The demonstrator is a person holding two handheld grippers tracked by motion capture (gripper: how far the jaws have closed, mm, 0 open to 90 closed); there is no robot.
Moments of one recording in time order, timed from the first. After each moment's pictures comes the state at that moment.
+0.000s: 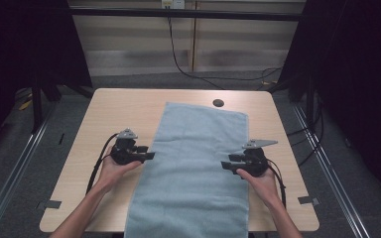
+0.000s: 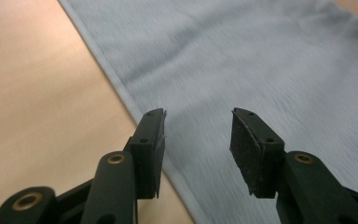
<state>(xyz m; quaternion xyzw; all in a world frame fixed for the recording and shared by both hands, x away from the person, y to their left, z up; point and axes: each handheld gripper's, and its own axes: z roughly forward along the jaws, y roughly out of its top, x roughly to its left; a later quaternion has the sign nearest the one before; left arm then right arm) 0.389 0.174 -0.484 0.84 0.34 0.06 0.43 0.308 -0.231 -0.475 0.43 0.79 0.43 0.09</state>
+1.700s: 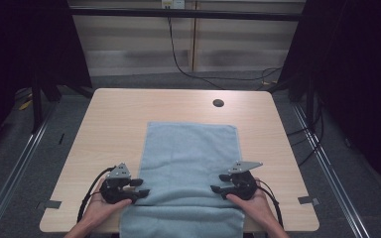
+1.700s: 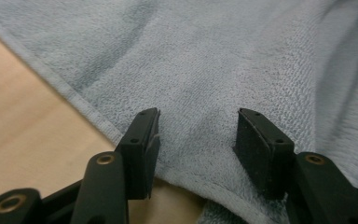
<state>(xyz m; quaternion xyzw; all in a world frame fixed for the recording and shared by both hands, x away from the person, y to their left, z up) 0.277 0.203 -0.501 0.87 0.29 0.02 0.41 0.254 -0.199 -0.504 0.38 0.83 0.40 0.08</state>
